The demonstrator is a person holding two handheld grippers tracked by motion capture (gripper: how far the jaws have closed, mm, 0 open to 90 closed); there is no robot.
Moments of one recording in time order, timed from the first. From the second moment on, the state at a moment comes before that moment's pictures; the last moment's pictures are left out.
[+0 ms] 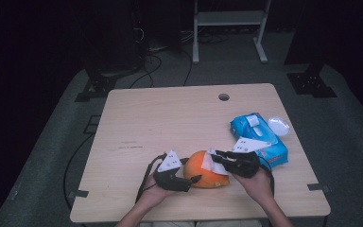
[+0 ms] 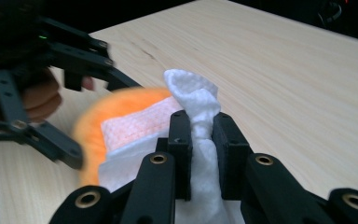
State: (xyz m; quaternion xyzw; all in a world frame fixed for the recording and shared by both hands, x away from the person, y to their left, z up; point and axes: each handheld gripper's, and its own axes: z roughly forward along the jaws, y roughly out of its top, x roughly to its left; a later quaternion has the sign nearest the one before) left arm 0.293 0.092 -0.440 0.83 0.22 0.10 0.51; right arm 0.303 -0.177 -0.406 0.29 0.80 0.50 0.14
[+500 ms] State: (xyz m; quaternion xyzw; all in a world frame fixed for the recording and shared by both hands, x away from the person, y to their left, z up) left arm 0.296 0.098 -0.443 0.81 0.25 0.09 0.51; right arm 0.309 -0.185 -0.420 0.31 0.81 0.48 0.14
